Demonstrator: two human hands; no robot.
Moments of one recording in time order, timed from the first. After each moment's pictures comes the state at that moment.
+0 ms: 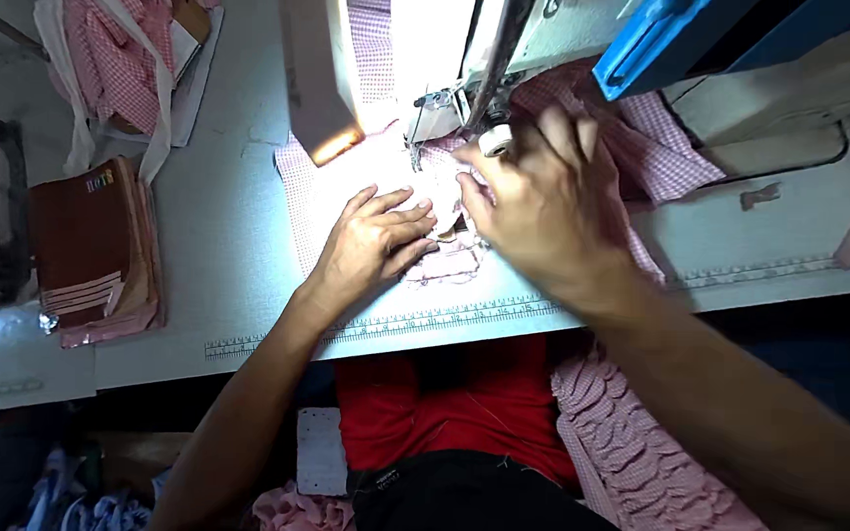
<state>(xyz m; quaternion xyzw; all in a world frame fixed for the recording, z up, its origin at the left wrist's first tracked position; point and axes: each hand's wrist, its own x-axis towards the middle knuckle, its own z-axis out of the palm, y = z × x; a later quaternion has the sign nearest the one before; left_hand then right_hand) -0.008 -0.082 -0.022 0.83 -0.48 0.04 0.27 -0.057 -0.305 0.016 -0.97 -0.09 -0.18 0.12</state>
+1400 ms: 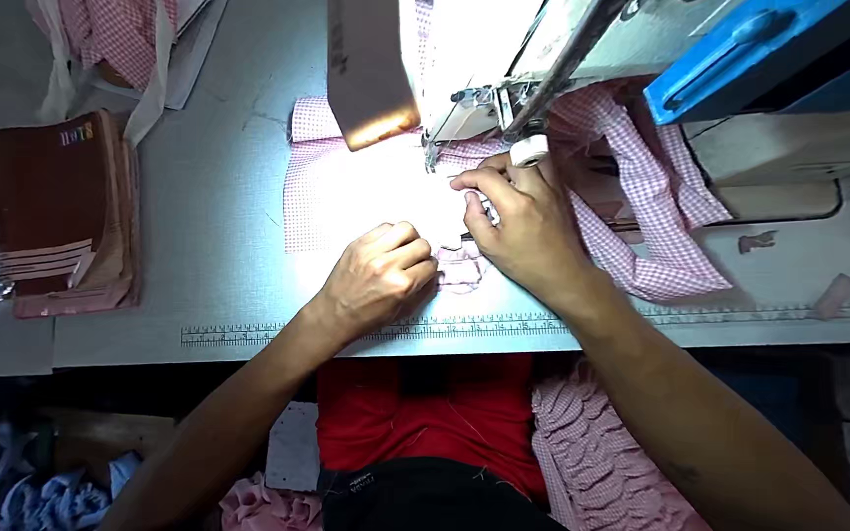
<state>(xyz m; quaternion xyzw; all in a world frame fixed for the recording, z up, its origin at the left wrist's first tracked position) -0.042 -0.086 -0.016 0.81 -0.52 0.13 0.24 -0.044 -0.317 -0.019 -0.96 -0.11 -0.13 0.21</state>
